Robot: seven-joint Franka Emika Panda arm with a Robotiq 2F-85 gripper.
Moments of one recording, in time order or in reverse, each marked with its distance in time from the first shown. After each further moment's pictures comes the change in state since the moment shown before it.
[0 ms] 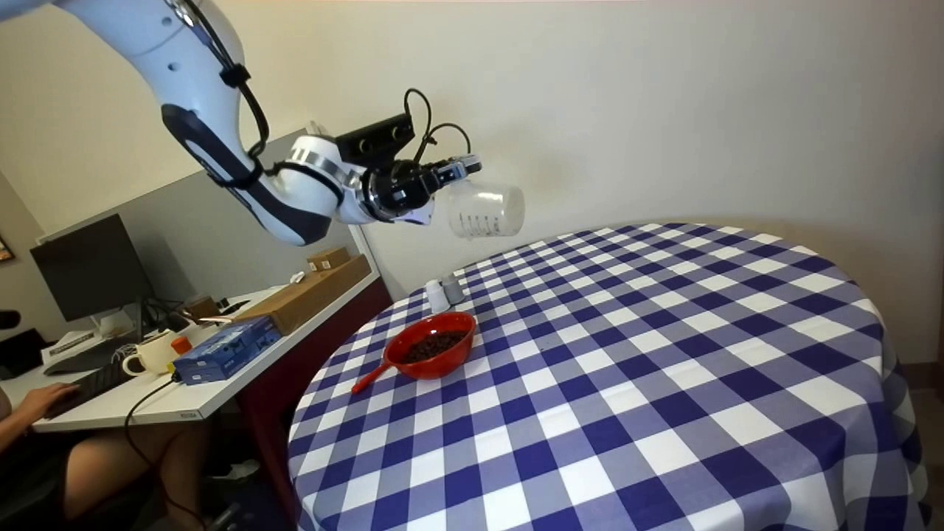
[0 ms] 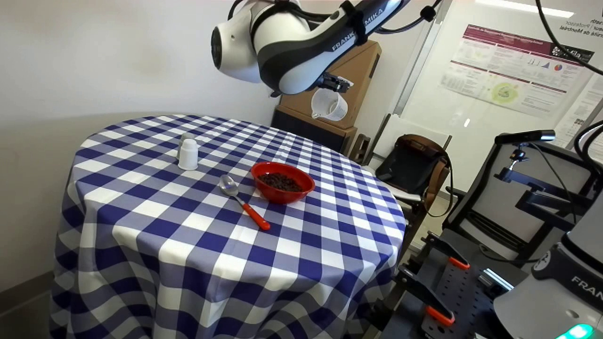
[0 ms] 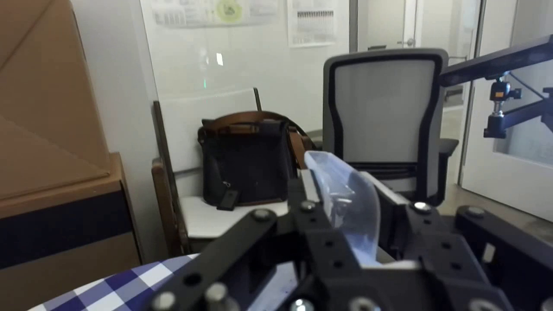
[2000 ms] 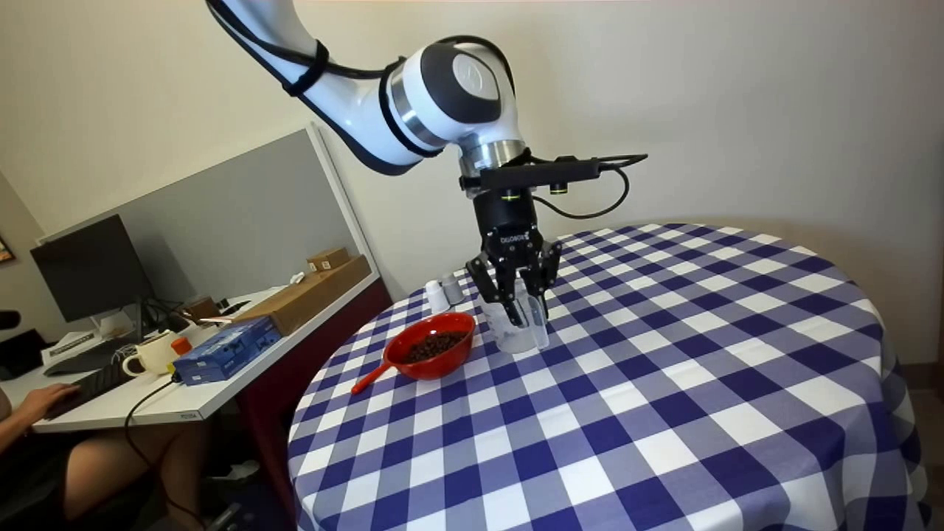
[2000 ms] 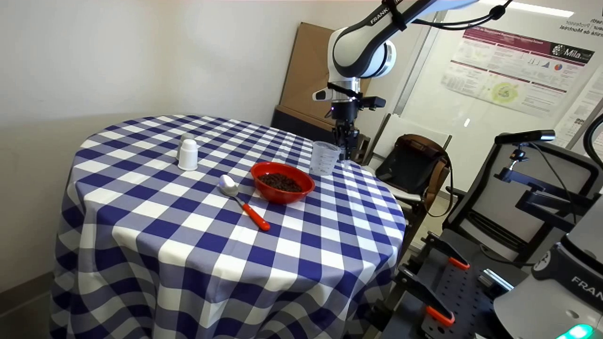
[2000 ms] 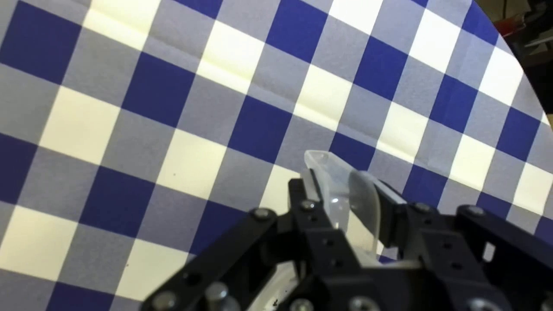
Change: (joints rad) arm -0.375 -0.187 -0.186 -0.248 1.053 0.964 -0.492
